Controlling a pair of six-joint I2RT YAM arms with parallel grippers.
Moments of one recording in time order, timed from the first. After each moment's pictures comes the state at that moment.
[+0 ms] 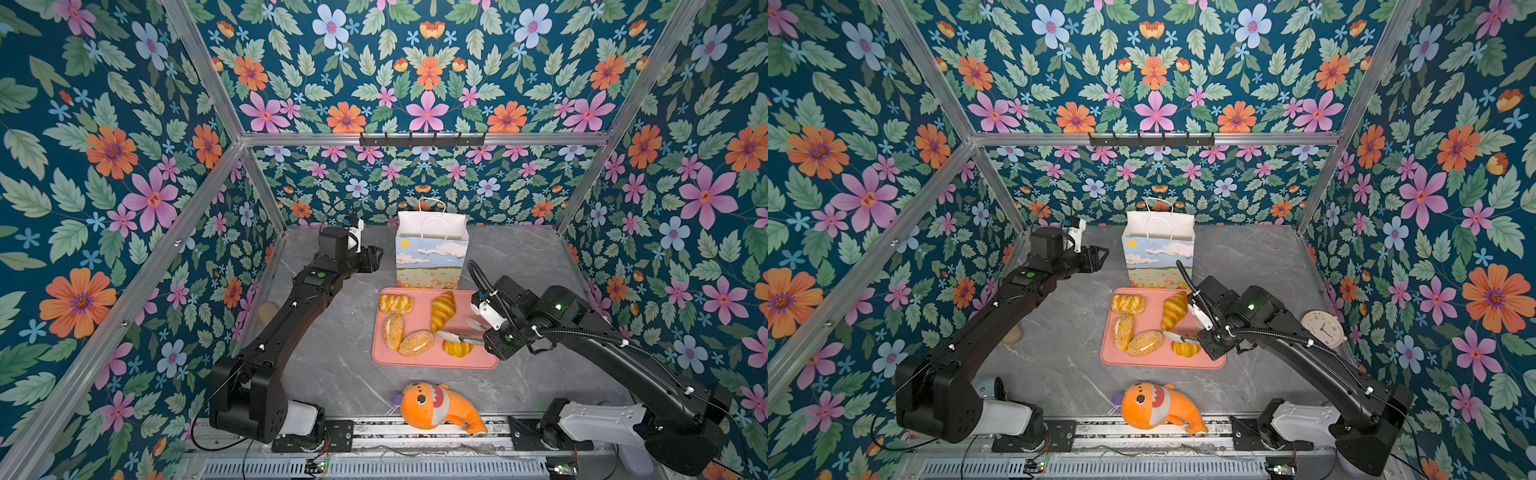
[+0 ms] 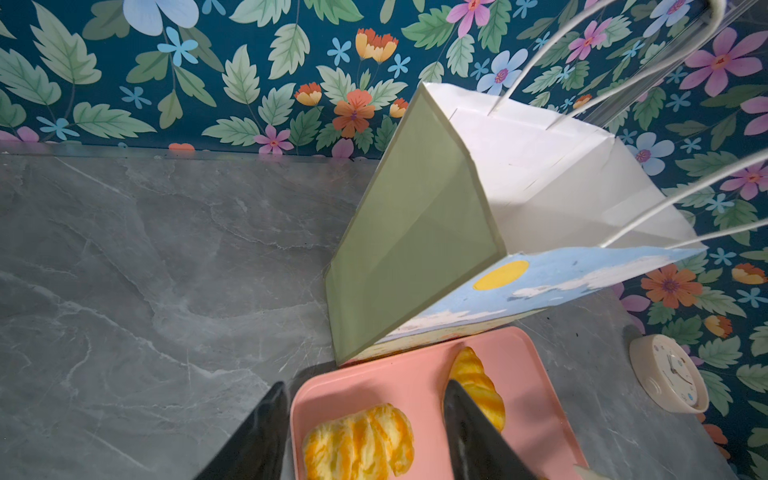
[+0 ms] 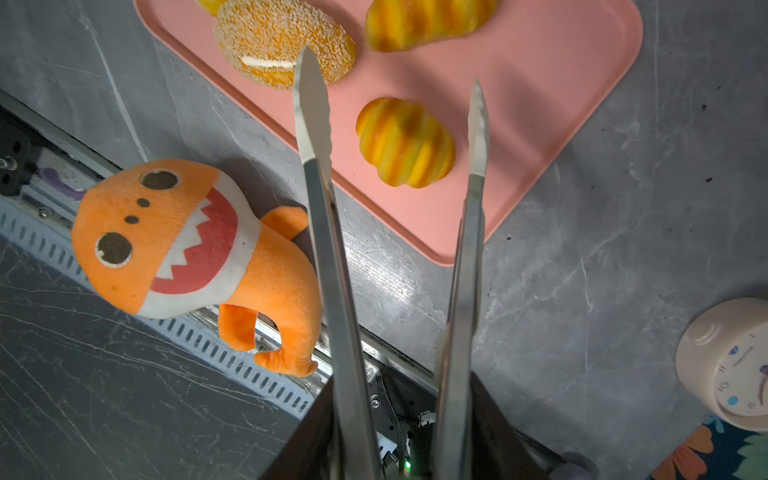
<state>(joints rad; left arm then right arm) -0.31 1.40 1.16 -0.25 0.25 -0.28 0.79 1.23 1.31 -1.42 0.01 0.17</state>
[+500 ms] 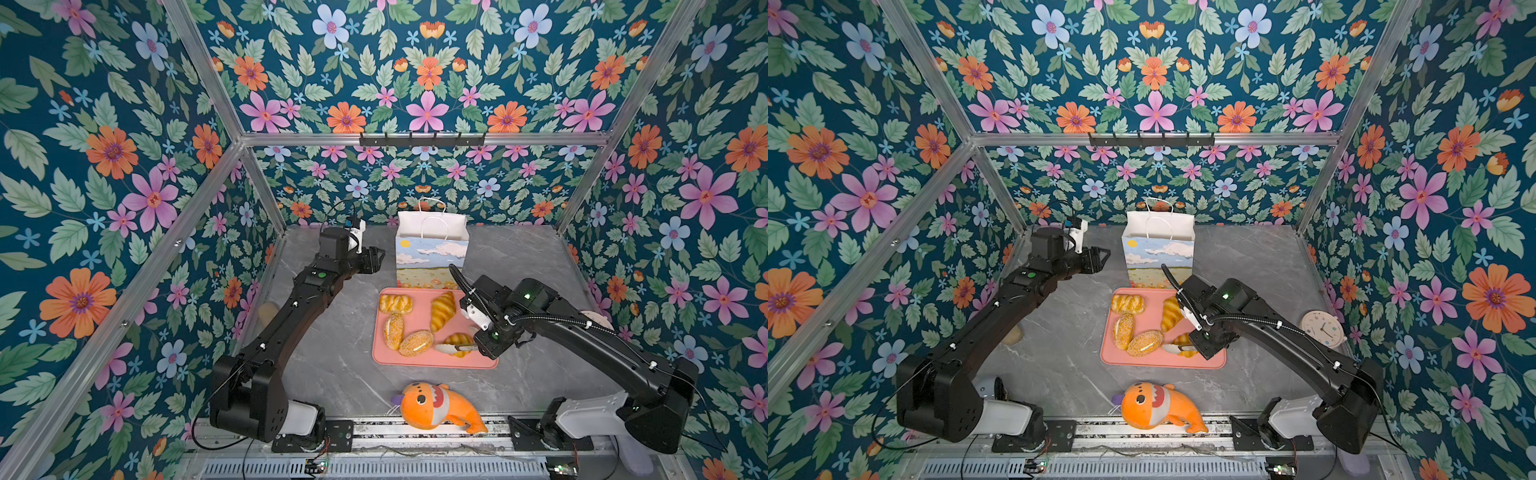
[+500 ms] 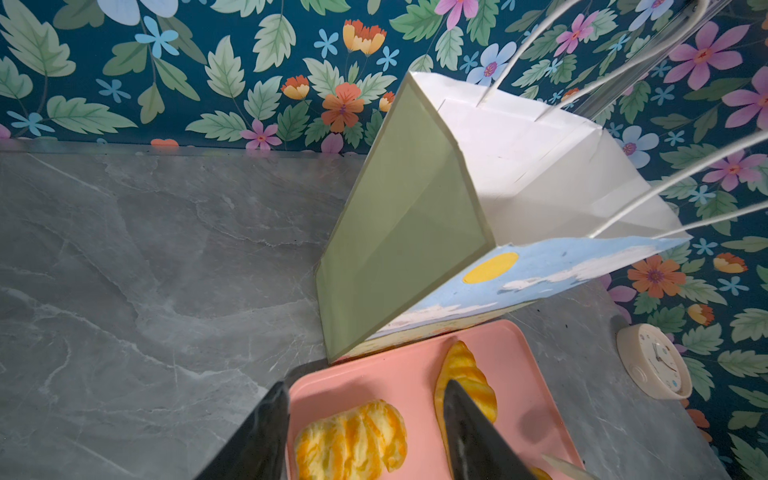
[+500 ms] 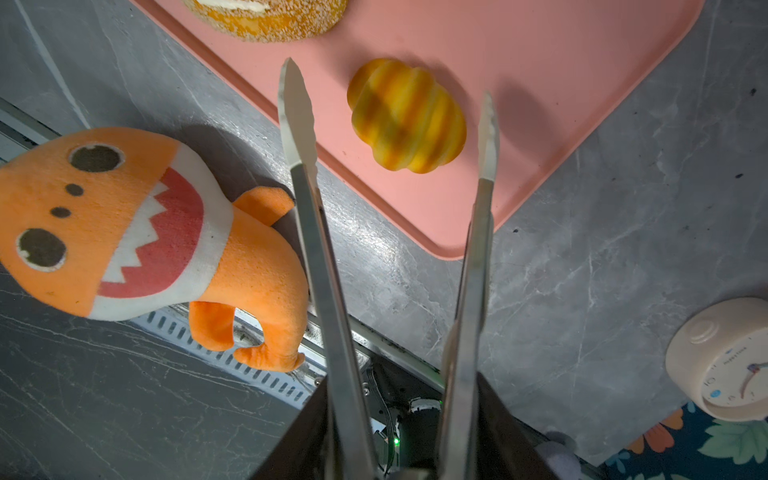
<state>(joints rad) -0.31 1.40 1.16 -0.24 0.28 -0.28 0.79 1.36 1.33 -1.43 0.02 0.14</state>
